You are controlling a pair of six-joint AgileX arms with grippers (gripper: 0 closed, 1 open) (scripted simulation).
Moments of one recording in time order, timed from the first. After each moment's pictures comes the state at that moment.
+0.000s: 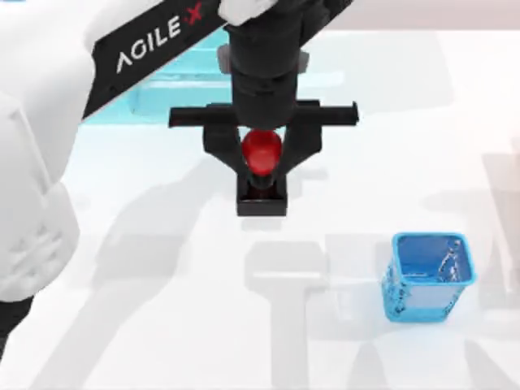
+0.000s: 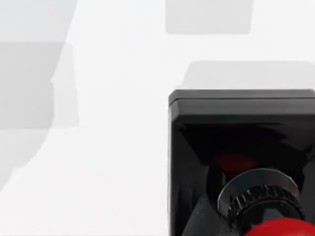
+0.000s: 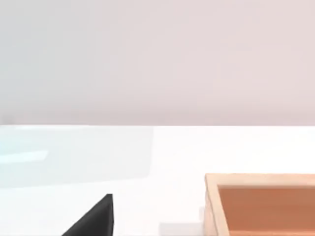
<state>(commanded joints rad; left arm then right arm) -0.70 2.25 2.20 -1.52 0.01 -0.67 0.00 0.00 0.00 0.00 0.00 0.00</state>
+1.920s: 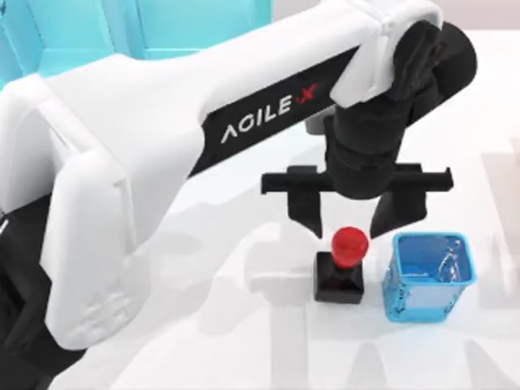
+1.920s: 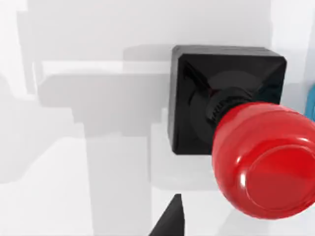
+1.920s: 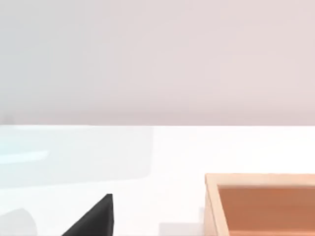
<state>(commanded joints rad) -0.91 2.34 2.21 -1.45 0.01 -0.88 0.00 0.00 0.00 0.00 0.00 0.00</state>
